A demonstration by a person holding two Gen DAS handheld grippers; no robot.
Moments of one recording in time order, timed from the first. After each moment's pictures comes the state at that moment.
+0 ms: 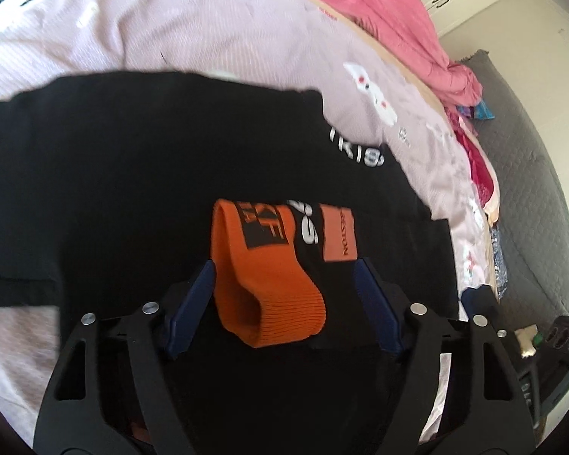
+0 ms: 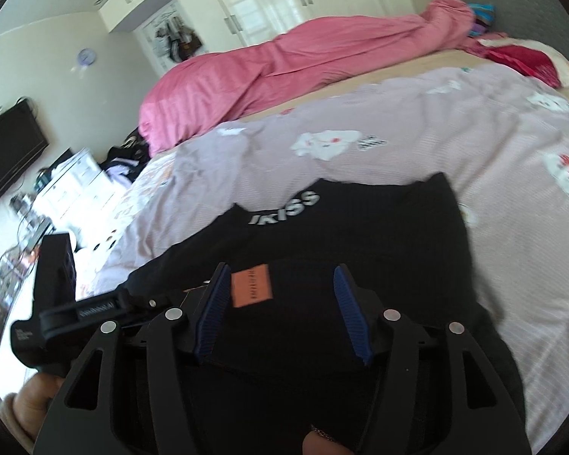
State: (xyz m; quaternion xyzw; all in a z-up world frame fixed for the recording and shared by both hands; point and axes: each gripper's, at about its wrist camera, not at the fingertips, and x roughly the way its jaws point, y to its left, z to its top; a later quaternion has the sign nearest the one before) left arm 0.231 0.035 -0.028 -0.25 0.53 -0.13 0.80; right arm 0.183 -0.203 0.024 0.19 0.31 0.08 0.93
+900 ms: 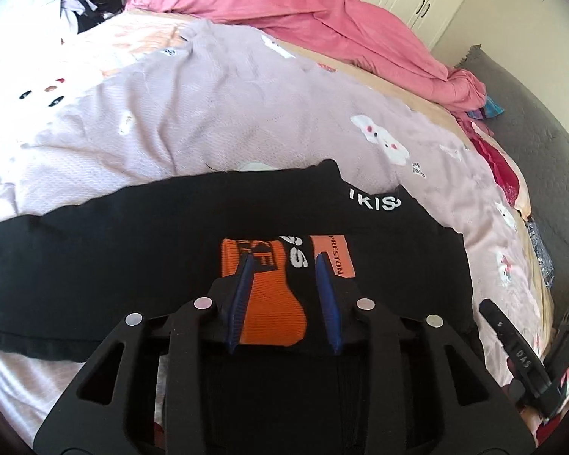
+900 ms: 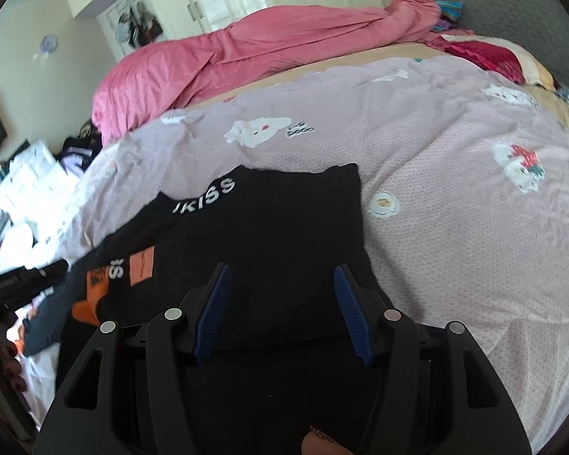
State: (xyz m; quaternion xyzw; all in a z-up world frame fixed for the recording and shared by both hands) left arm 0.216 0.064 0.027 -0.14 0.45 -0.08 0.88; right arm 0.186 -0.236 0.005 0.14 0.36 0.01 0.92
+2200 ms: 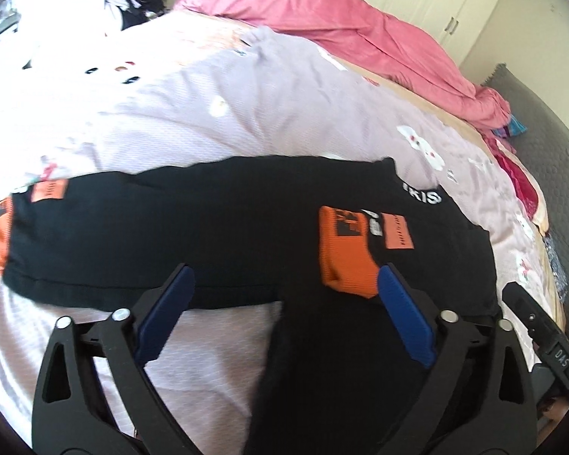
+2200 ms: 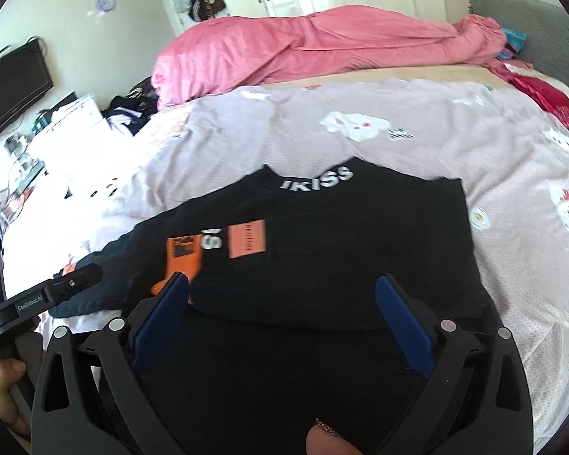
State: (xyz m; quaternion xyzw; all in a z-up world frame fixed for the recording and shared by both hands) left arm 0.156 0.139 0.027 -0.15 0.44 -0.02 0.89; right arm 0.174 -0.130 0.040 0.08 0.36 0.10 0.92
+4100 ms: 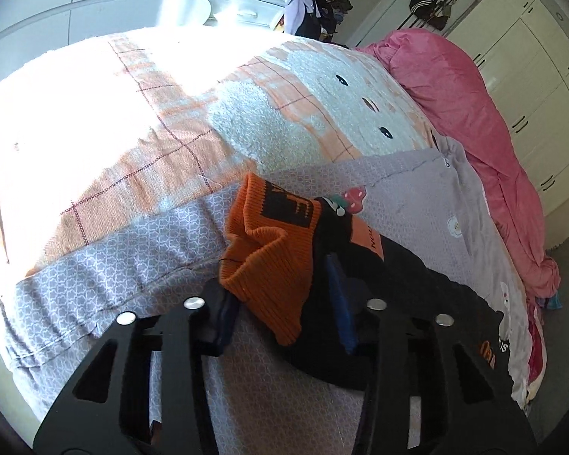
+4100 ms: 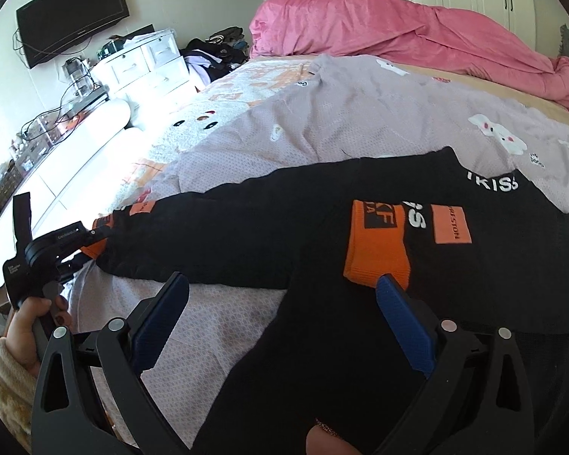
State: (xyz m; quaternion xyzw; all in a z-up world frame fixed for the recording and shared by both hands) left arm 0.093 0.383 -0.025 -0.35 0.36 0.18 0.84; right arm 0.174 0.047 0.021 0.00 0.39 0.22 0.89
